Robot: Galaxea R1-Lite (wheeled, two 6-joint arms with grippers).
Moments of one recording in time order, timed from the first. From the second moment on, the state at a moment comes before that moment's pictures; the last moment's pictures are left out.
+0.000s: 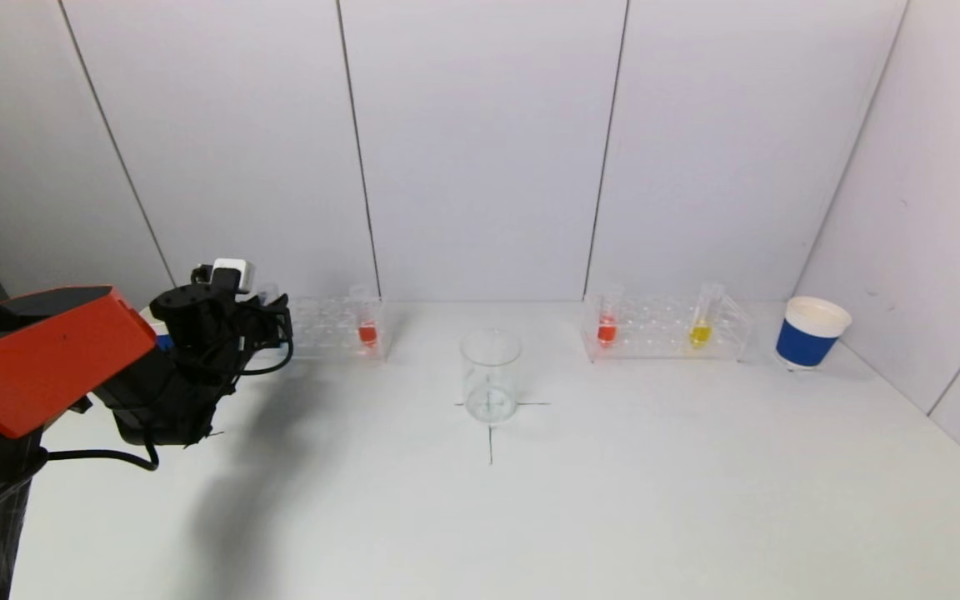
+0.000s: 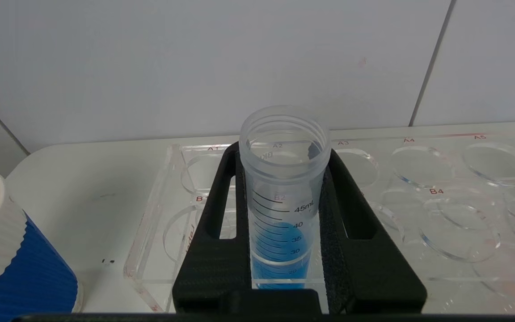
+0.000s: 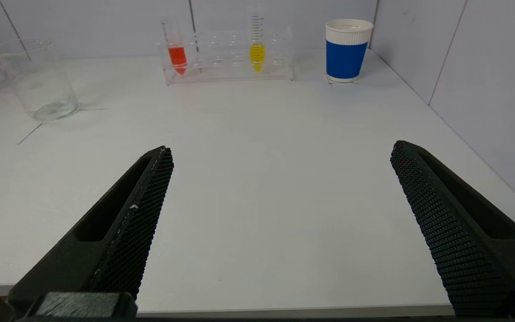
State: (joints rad) left arm 0.03 2.38 -1.07 -1.31 -0.03 0.07; right arm 0.00 0.00 0.00 -0.01 -0.02 0.05
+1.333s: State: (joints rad) left arm -0.14 2.00 -1.58 -0.54 -0.04 0.12; right arm 0.00 0.00 0.00 -0.01 -0.02 0.05
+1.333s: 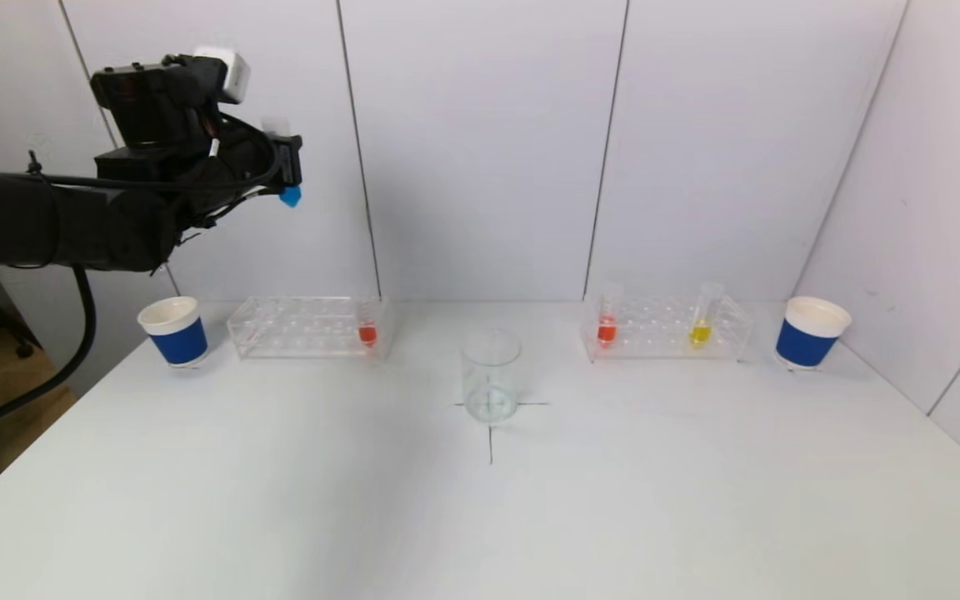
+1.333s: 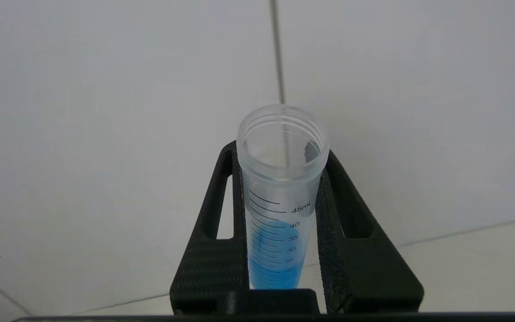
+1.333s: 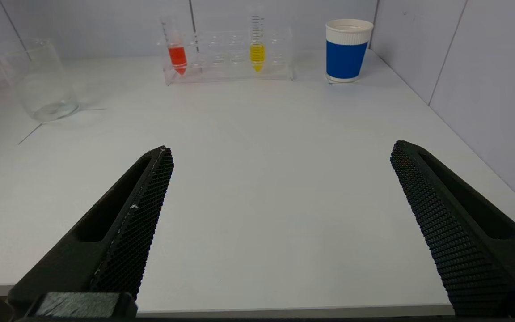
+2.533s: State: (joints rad) left arm -0.33 2.21 -1.77 -0.25 -0.56 0.55; right arm 0.00 0.00 0.00 -0.01 -0.02 0.05
